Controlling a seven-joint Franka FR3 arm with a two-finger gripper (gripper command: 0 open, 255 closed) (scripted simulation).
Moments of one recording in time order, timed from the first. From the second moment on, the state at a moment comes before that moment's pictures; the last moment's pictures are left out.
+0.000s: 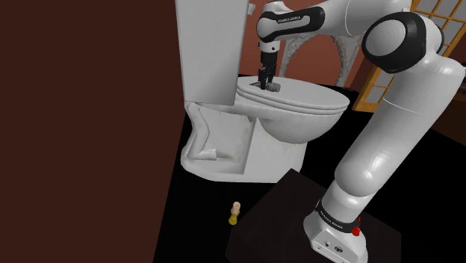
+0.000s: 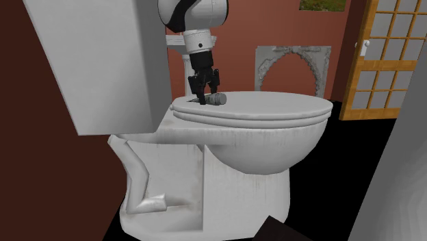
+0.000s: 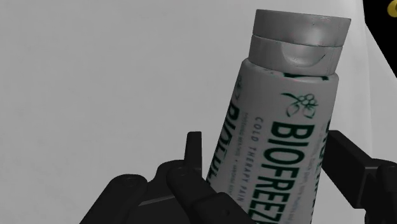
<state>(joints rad) -0.18 -0.01 -0.15 -1.79 -0.18 1.74 -0.40</state>
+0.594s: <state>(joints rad) -0.18 -0.01 -0.15 -1.71 -0.18 1.66 -0.41</state>
